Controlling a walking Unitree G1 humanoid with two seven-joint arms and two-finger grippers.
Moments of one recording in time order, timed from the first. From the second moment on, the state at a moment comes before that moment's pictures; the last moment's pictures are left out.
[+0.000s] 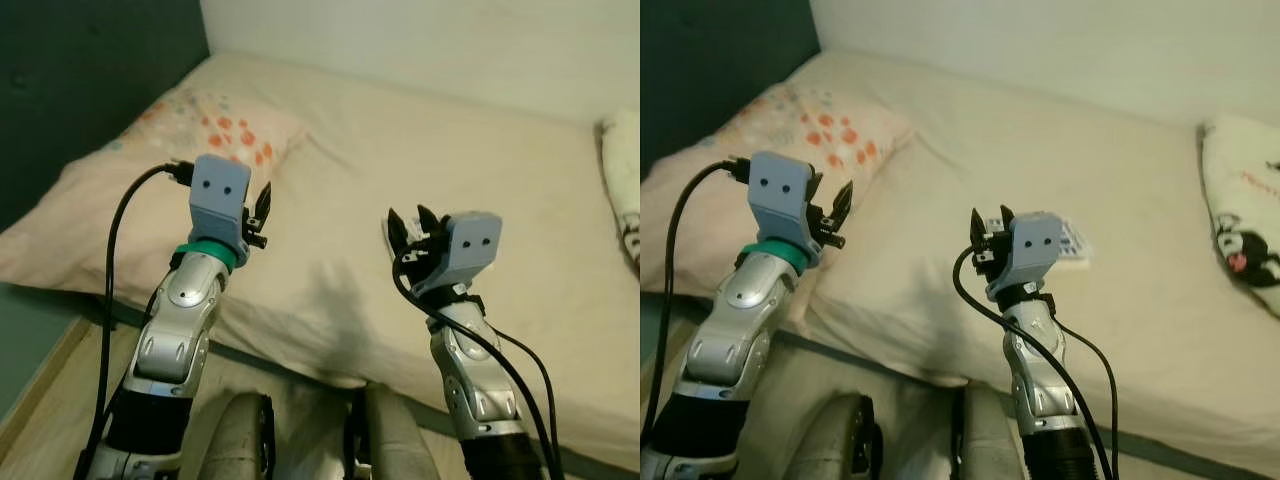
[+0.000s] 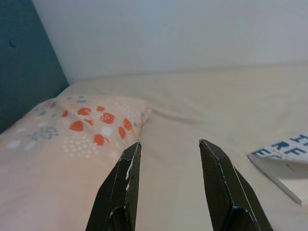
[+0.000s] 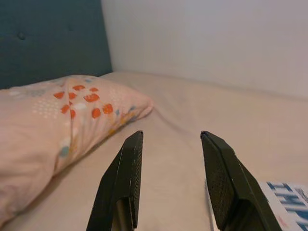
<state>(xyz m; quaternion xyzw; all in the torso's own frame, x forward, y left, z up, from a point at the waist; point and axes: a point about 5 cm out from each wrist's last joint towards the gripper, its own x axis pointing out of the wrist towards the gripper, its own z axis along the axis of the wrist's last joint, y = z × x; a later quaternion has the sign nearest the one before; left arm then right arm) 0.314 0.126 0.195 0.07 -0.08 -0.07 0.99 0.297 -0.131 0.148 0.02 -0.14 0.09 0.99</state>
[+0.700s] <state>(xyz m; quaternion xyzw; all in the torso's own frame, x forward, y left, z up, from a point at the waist) 0.314 0.122 0.194 0.07 -0.08 -0.08 0.99 0.295 -0.132 0.142 0.04 -0.13 0.08 0.99</state>
